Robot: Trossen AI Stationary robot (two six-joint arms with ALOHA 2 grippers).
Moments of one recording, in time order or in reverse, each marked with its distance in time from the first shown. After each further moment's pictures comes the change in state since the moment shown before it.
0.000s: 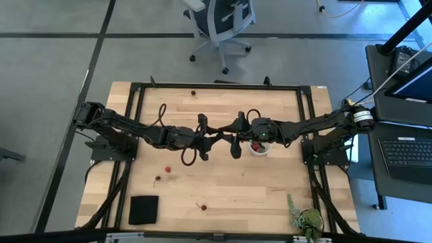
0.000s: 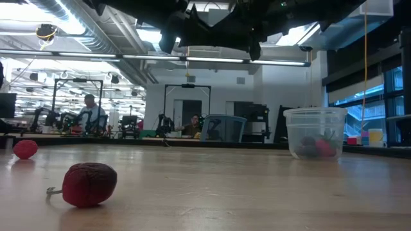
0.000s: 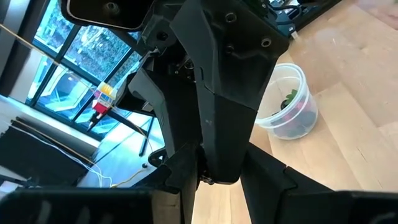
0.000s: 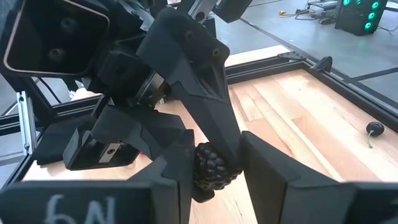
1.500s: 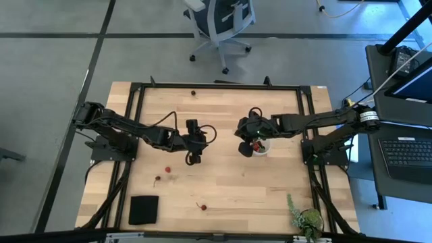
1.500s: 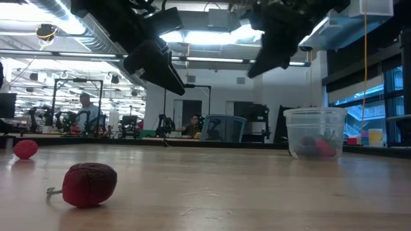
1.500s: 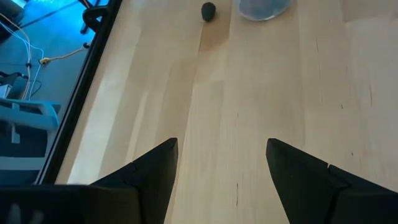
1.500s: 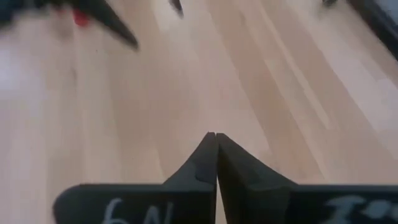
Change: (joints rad) left arm -0.005 -0.008 0.002 -0.534 -0.031 -0.591; right arm -0.032 -0.083 0.154 -0.825 0.001 0.035
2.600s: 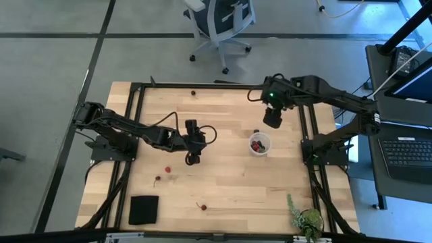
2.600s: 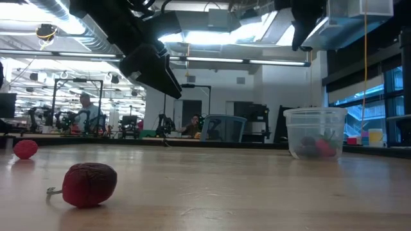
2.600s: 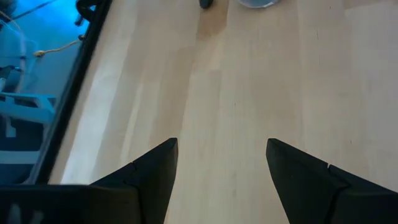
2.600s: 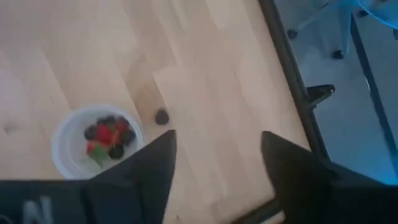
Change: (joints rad) left arm 0.001 0.001 -0.001 -0.035 0.010 -0.017; right arm -0.272 -0.010 0.566 -0.961 0.070 -0.190
